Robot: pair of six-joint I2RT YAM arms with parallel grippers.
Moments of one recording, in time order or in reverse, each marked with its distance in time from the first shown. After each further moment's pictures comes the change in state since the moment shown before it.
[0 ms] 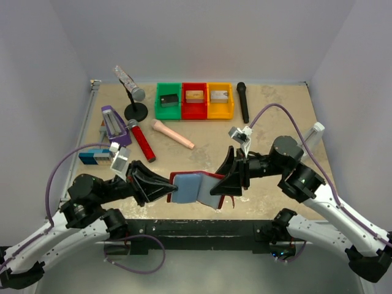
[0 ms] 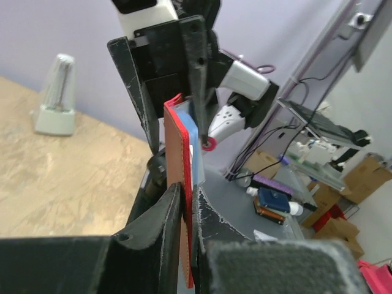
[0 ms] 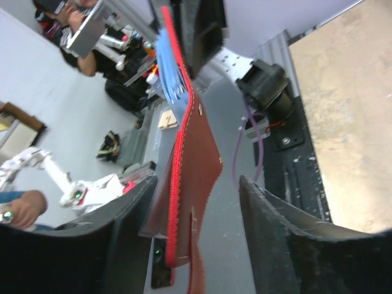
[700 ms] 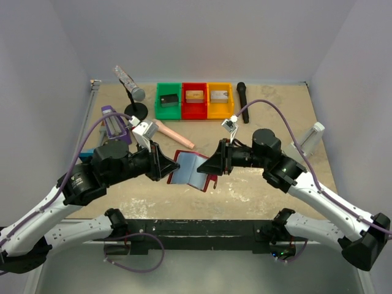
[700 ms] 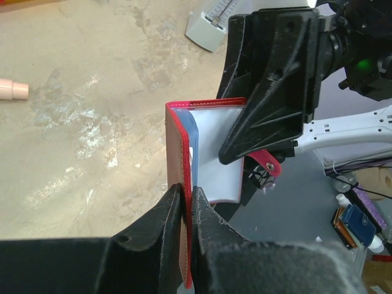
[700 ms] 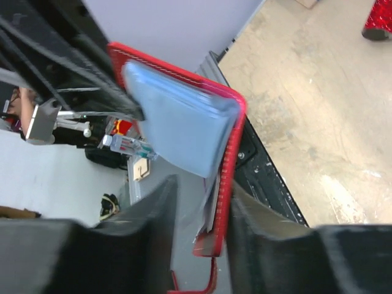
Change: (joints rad) left arm -0.002 0.441 0.562 -0.782 -0.383 0.062; right arm -0.014 0.151 -0.019 0.031 0.282 0.116
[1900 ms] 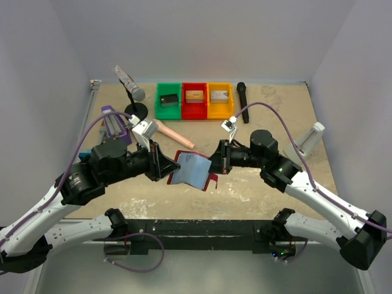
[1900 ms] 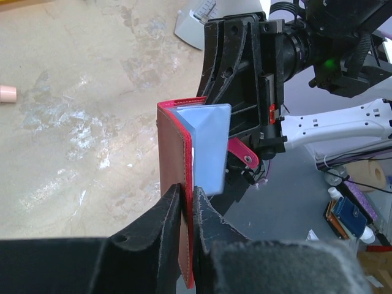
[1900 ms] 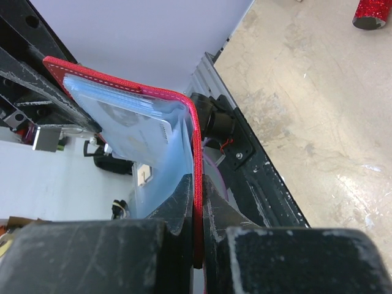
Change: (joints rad) left arm 0.000 0.012 0.043 -0.028 0.028 0.003; right arm -0.027 0.036 -0.052 0.053 0.001 0.053
